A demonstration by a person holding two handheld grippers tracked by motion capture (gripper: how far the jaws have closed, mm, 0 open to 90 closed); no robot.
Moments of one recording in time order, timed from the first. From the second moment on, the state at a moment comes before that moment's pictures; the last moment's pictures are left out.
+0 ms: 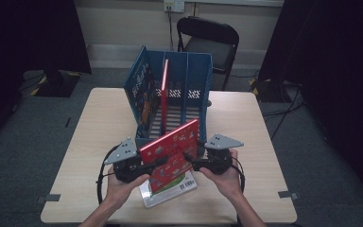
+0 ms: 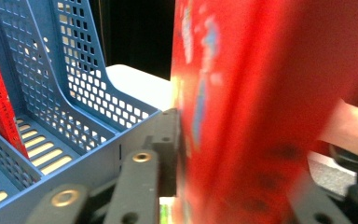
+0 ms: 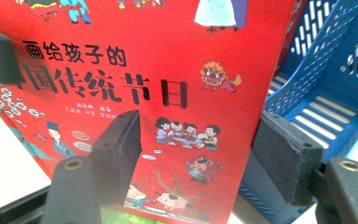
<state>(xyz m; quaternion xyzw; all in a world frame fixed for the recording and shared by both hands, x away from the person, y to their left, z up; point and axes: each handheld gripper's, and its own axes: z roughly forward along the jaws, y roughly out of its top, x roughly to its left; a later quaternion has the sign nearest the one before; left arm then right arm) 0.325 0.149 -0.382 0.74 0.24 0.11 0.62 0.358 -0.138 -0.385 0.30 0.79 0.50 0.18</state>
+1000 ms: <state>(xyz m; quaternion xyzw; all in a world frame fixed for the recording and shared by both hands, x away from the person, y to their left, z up) 0.308 0.164 -0.330 0.72 0.20 0.10 0.66 0.349 -0.145 -0.384 0.28 0.79 0.52 0.17</state>
